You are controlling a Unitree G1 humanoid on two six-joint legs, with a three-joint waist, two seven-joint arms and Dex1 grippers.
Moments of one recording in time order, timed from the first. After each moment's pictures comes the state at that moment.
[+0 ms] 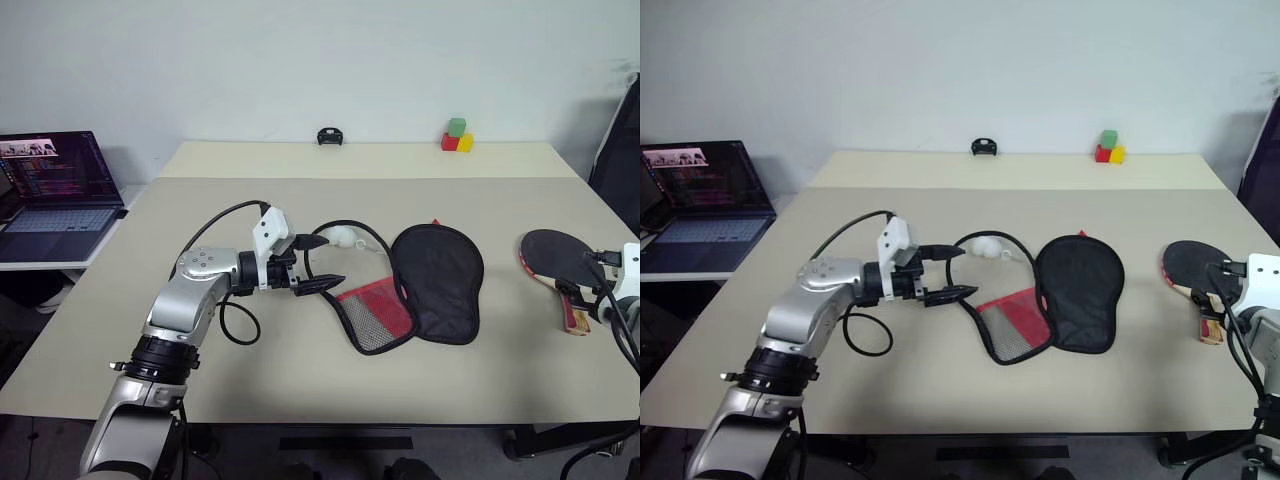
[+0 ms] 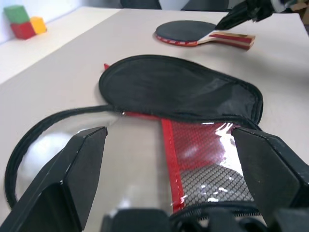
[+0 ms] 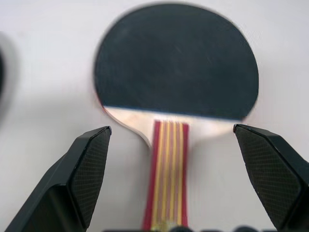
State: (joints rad) left arm -0.66 0.53 -0.10 0.13 -0.33 0.34 -1.09; right arm -0.36 -0.69 -0.50 0.11 0.32 0.92 0.25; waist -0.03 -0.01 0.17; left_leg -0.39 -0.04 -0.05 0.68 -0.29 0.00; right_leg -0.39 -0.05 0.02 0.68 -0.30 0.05
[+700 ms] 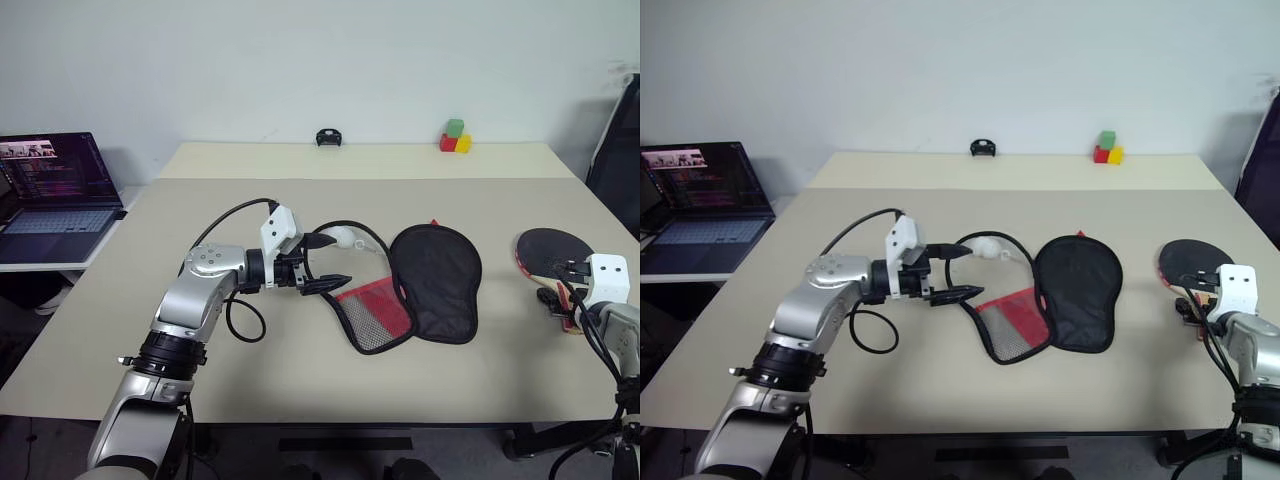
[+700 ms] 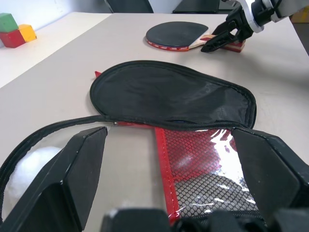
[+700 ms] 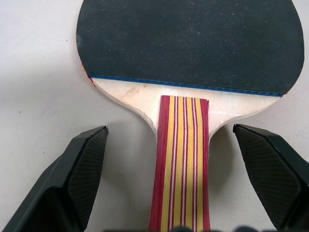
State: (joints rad) left arm -0.68 0.52 -0.11 0.13 -0.31 0.33 -1.10; right arm -0.44 -0.68 -0.37 0.35 0.24 0.77 0.27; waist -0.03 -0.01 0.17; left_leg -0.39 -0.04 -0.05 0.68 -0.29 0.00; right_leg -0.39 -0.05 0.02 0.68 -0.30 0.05
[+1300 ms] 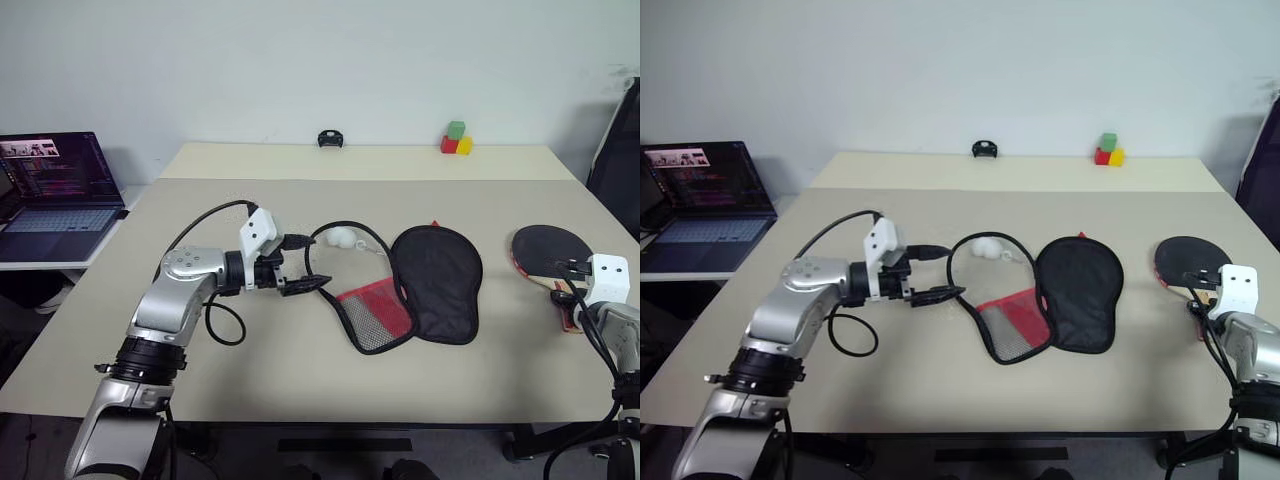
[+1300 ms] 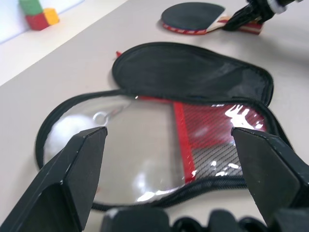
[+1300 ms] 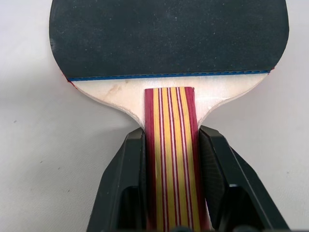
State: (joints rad) left arm -0.62 0.62 -0.07 0.13 -0.31 0.32 -1.10; right arm -0.45 -0.66 -0.41 0.33 0.27 0.84 0.21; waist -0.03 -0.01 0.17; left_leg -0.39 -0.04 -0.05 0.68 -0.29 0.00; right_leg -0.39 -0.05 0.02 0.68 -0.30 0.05
